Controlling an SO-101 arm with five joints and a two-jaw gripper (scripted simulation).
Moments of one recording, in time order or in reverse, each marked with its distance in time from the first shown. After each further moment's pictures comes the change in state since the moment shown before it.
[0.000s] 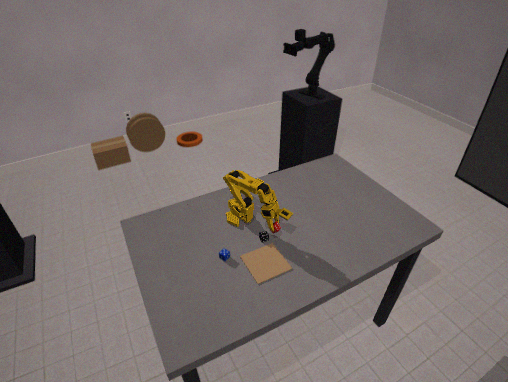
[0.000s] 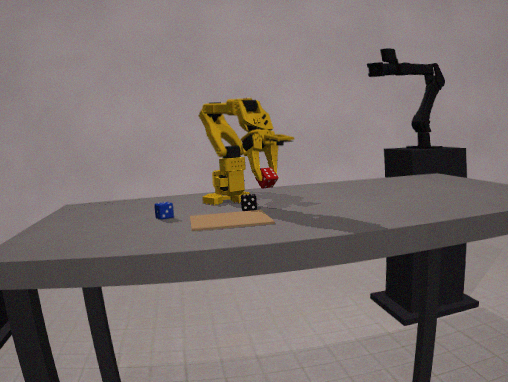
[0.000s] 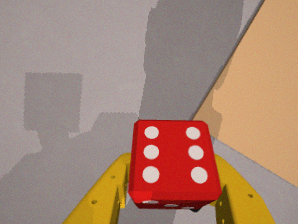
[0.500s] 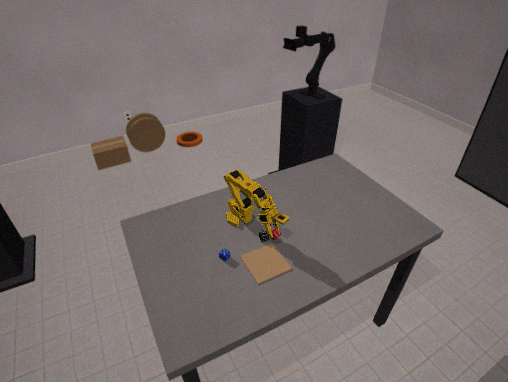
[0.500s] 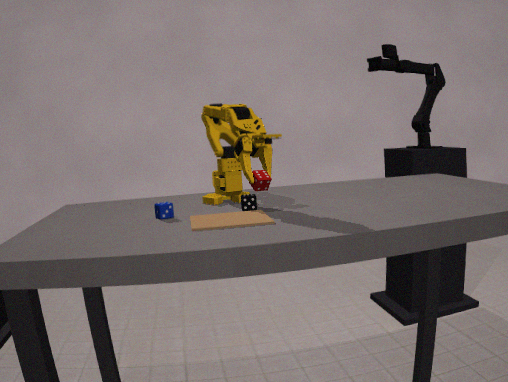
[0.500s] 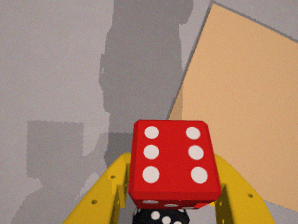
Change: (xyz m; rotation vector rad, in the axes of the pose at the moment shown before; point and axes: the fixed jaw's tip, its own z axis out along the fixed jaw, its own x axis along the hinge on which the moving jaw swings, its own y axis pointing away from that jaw) arm -0.017 -0.030 0.009 0.079 -0.189 0.128
